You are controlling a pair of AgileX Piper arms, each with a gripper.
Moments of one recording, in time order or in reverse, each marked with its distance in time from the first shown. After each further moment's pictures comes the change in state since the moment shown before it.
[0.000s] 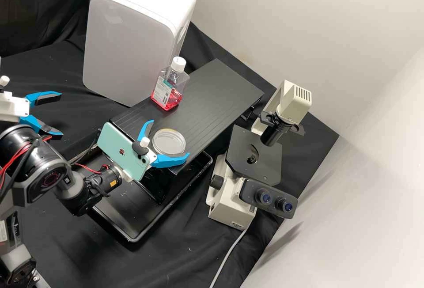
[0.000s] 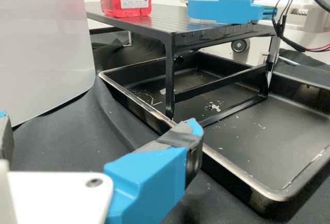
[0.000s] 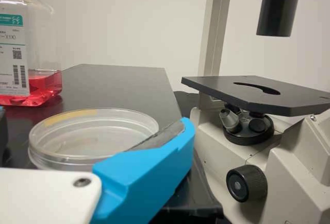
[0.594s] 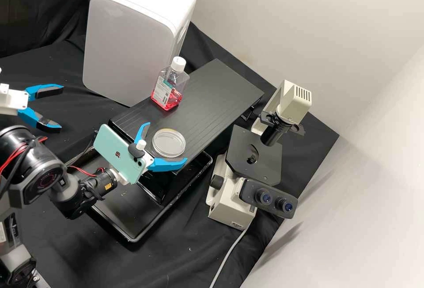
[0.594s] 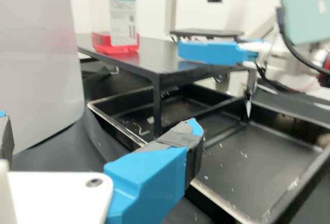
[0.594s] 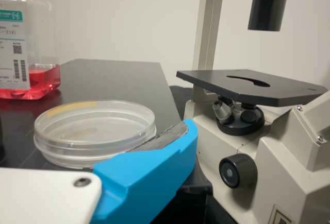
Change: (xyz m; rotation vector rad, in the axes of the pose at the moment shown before) left arm -0.008 0.021 0.000 -0.007 -0.087 0.084; right arm -0.016 0.001 -0.001 0.006 0.001 0.033
